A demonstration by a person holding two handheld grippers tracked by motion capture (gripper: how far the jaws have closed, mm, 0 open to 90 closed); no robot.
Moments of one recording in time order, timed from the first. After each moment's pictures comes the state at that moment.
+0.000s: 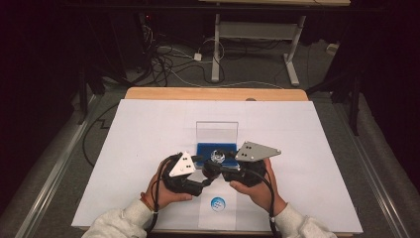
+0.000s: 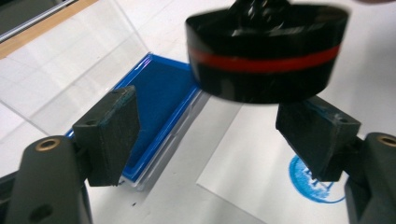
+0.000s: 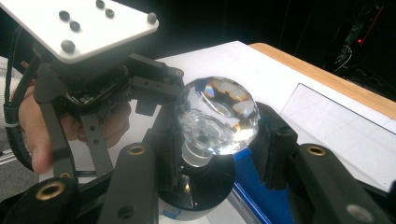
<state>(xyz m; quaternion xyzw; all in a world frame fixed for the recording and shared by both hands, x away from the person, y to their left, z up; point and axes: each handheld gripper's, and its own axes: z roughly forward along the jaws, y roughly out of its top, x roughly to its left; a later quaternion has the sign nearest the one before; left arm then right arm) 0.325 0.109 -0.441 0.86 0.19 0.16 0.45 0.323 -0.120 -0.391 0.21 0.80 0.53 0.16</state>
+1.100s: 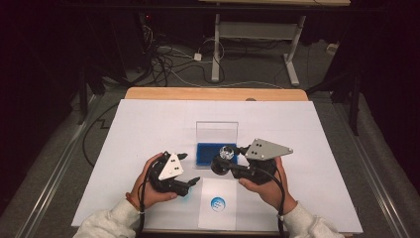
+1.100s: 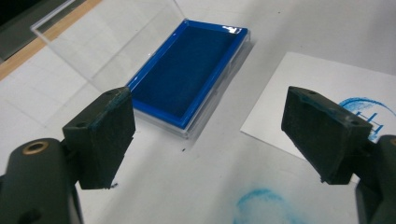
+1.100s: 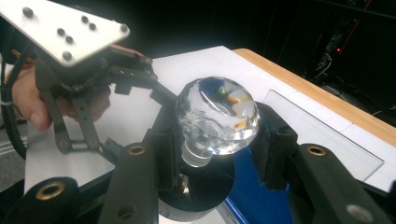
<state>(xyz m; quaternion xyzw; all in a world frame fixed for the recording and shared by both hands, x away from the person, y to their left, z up) 0.322 0.145 -0.444 0.87 0.19 0.21 0.41 0.320 -0.139 -0.375 0.20 0.80 0.53 0.20</state>
